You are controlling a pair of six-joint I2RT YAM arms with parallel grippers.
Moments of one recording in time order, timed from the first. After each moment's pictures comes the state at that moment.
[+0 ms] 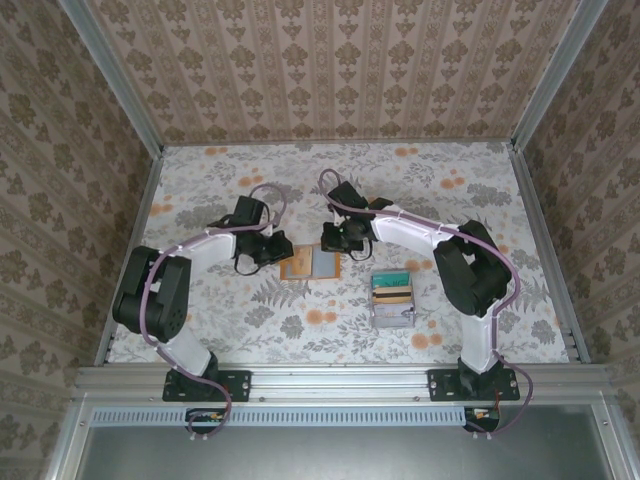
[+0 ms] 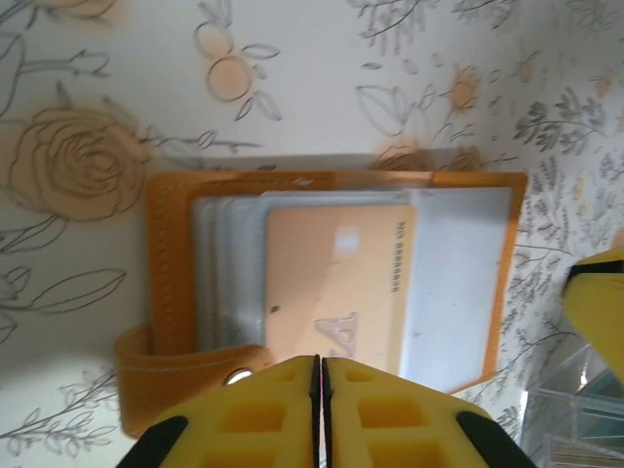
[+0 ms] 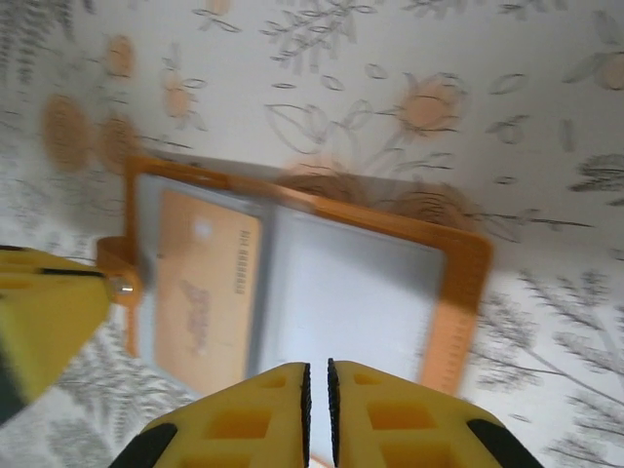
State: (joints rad) left arm -0.38 1.65 0.90 -0.34 0.48 -0.53; right arm 0.62 1.95 1.41 -0.53 -0.24 0.64
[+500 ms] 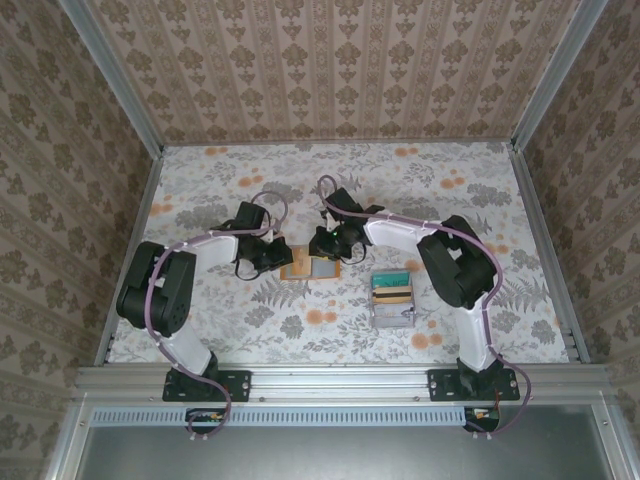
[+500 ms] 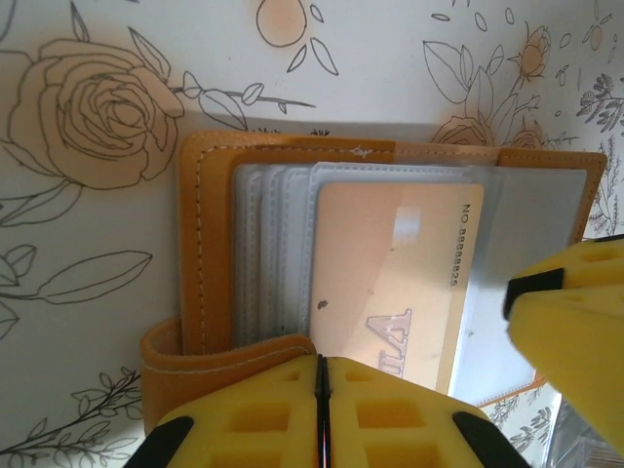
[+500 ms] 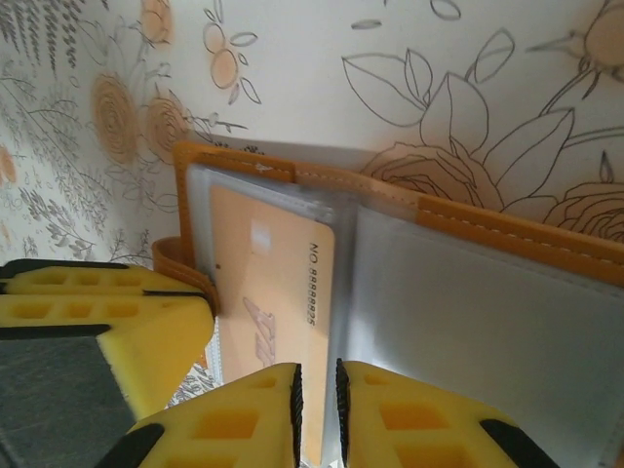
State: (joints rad) left arm -0.38 1.69 0.87 -0.31 0.49 -0.53; right arm 0.62 2.06 1.39 -0.38 -0.42 0.77
